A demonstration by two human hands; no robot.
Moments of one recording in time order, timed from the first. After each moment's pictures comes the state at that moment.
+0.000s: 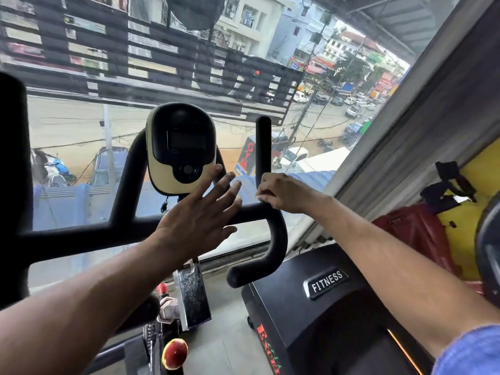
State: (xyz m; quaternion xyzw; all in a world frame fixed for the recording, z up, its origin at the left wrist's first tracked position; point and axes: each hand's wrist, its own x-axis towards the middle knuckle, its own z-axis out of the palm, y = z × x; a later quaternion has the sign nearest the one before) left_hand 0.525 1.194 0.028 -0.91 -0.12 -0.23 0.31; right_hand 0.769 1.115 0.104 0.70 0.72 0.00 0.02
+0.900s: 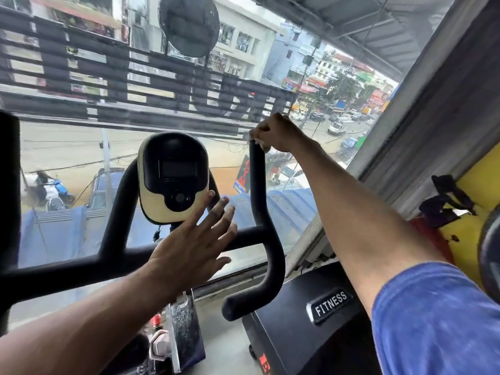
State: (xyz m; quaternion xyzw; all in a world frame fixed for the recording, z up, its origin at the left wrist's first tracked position) left_hand 0.526 1.193 0.026 -0.92 -0.12 -0.23 0.31; right_hand 0.795 1.221 0.220 0.76 0.63 0.02 -0.15
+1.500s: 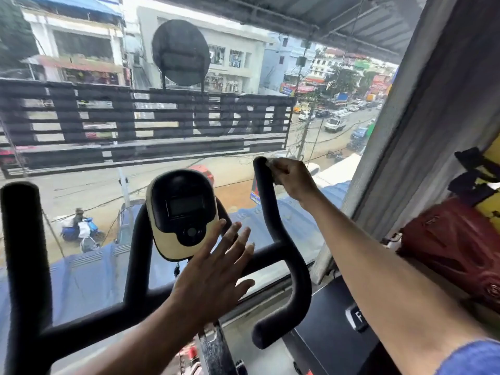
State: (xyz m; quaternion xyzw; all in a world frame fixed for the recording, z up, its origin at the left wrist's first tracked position) left_hand 0.524 1.195 0.035 -0.93 -0.12 -0.21 0.27; right_hand 0.816 1.191 0.124 0.69 0.48 -0.12 -0.53
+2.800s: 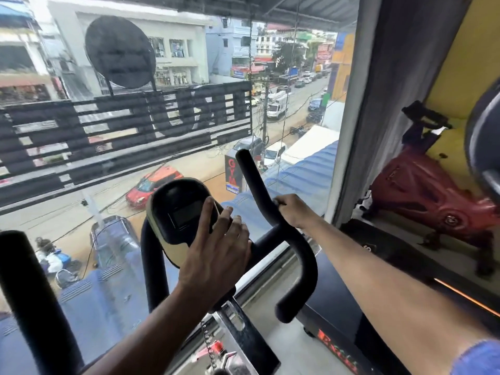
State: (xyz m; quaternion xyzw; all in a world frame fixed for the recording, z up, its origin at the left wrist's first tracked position) left_hand 0.513 1.212 0.083 -0.93 -0.10 -0.24 0.25; right_hand 0.767 1.121 0.062 0.85 0.31 -0.16 -0.40
